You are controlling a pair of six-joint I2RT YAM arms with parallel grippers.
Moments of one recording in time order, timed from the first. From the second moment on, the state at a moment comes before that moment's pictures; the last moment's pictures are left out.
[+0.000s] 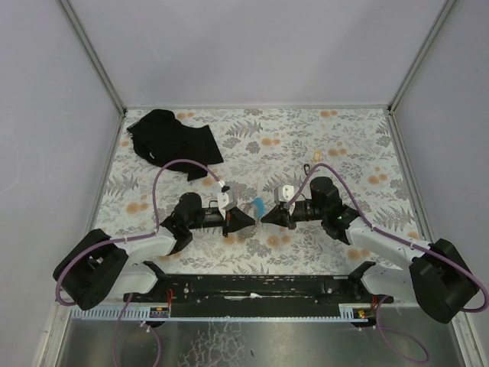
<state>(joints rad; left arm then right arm) -0.66 1.25 0.31 0.82 0.74 -0.08 0.63 1.16 0.49 0.29 -0.88 -0.36</state>
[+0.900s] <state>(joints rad) -0.66 1.25 0.31 0.82 0.74 -0.08 0.63 1.16 0.49 0.30 -0.86 -0.36</state>
